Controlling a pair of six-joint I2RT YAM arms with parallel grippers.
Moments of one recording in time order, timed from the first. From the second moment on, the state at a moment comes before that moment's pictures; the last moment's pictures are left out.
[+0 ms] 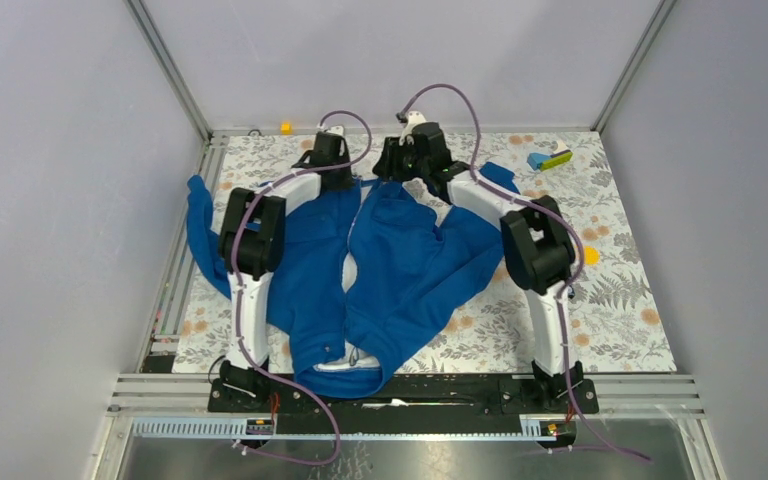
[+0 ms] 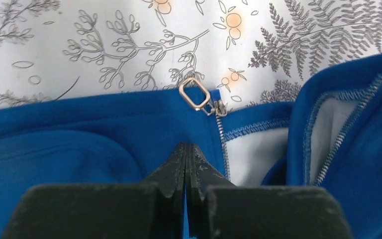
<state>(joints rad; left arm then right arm) -0.29 2.27 1.70 -0.17 0.00 -0.34 0.51 2.13 1.68 0.04 -0.23 0.36</state>
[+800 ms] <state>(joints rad) -0.23 2.13 1.49 0.03 0.08 -0.39 0.52 2.60 2.16 -0.08 -0.29 0.66</state>
